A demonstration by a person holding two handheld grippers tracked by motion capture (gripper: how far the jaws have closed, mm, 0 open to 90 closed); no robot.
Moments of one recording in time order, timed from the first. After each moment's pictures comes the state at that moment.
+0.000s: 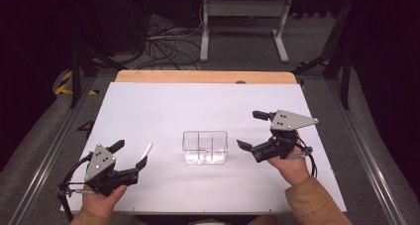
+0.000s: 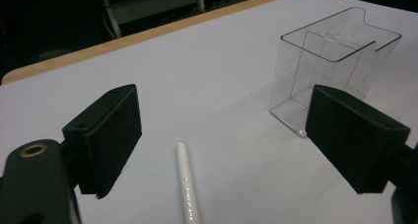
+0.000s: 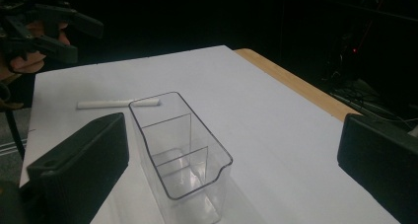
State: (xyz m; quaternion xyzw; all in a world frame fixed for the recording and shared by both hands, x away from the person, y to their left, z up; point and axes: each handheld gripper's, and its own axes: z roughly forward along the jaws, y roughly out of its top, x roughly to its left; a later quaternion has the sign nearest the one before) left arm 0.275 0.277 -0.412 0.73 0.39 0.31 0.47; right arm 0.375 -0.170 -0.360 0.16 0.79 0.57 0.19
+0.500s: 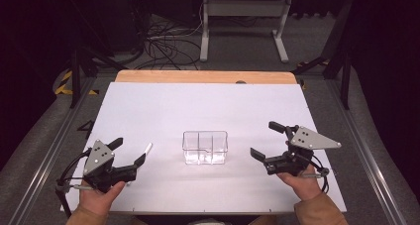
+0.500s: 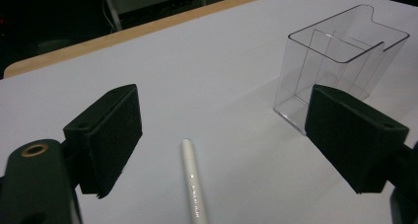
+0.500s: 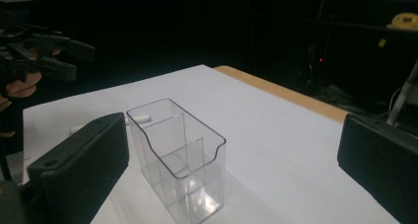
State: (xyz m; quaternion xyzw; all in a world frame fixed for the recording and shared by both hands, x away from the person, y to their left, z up) left arm 0.280 0.280 -0.403 0.73 0.40 0.30 0.46; right arm 0.341 -0.201 -0.381 0.23 0.73 0.61 0.21
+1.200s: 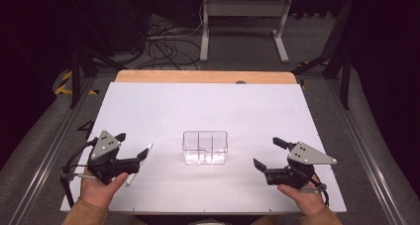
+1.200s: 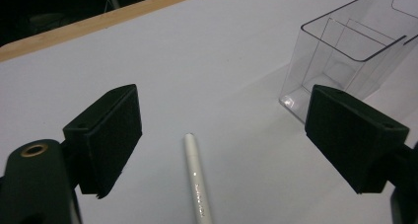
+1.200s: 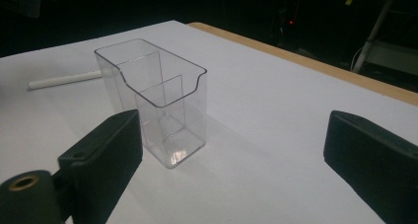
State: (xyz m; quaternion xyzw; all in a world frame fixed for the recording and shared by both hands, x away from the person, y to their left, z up) left arm 0.300 0.273 -0.389 0.76 0.42 0.28 0.42; right arm 0.320 -0.207 -0.412 0.28 0.75 0.54 0.25
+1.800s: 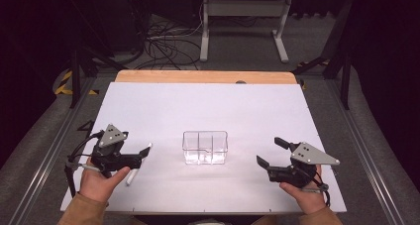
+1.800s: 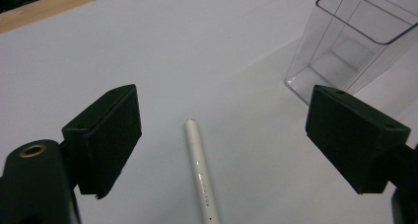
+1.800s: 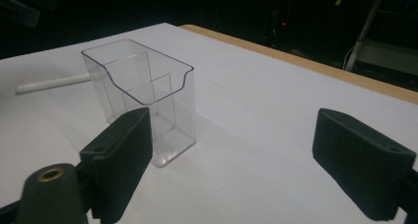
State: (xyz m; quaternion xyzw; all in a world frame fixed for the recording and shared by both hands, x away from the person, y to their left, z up) left arm 0.318 0.273 -0.387 0.79 0.43 0.24 0.37; right arm 0.322 -0.214 -0.417 0.29 0.74 0.55 0.25
